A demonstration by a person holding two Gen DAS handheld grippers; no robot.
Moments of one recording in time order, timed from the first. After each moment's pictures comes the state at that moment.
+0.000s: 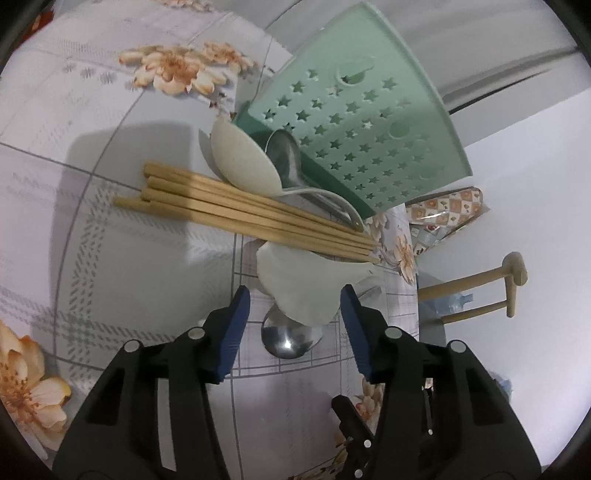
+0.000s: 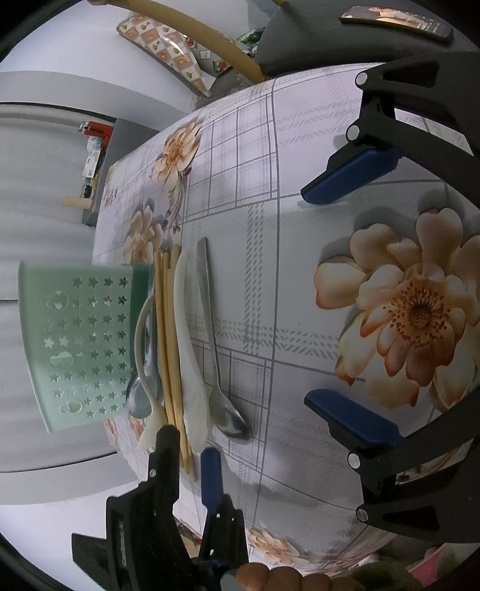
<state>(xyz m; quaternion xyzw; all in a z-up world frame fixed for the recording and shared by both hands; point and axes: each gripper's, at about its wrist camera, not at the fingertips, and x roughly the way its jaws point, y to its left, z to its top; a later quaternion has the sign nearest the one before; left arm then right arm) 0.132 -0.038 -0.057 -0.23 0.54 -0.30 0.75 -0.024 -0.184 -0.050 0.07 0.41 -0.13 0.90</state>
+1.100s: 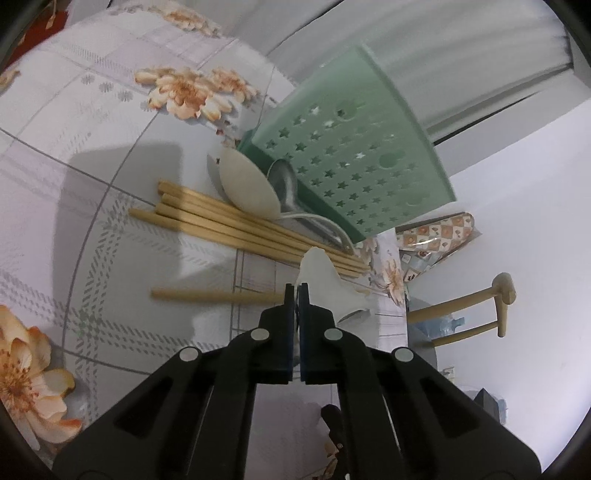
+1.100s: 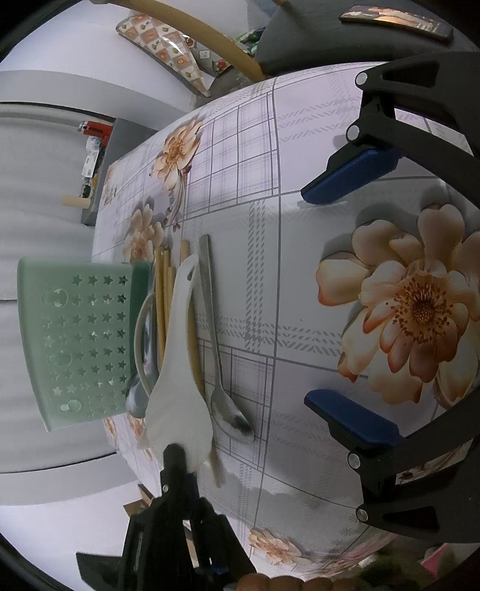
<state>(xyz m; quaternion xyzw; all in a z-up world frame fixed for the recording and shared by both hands) 0.118 -0.019 -0.039 -0.26 0.49 -0.29 0.78 -0.022 -0.184 -0.051 0.08 0.40 -0.12 0.90</state>
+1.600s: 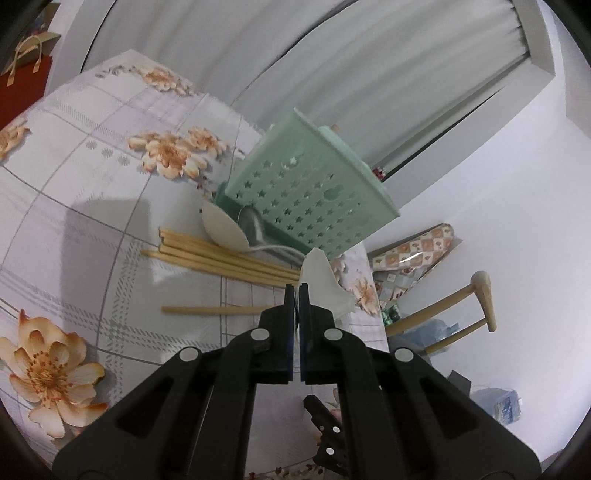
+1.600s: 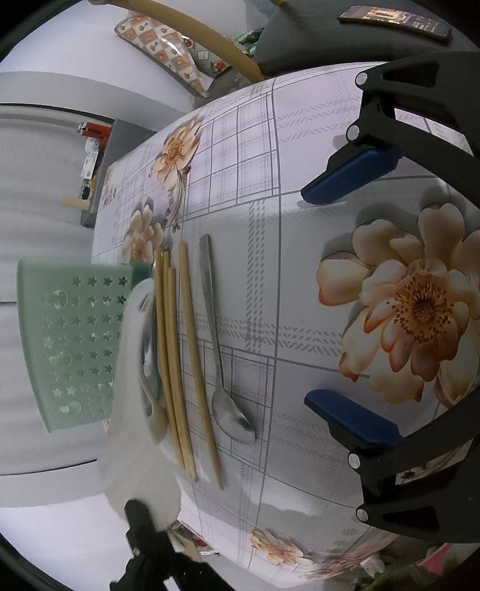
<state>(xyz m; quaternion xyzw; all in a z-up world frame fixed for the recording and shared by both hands) 0.085 0.010 0.003 -0.26 0.40 -0.32 0.82 -0.022 -0.183 -0.051 0.08 0.40 -0.13 0.90</state>
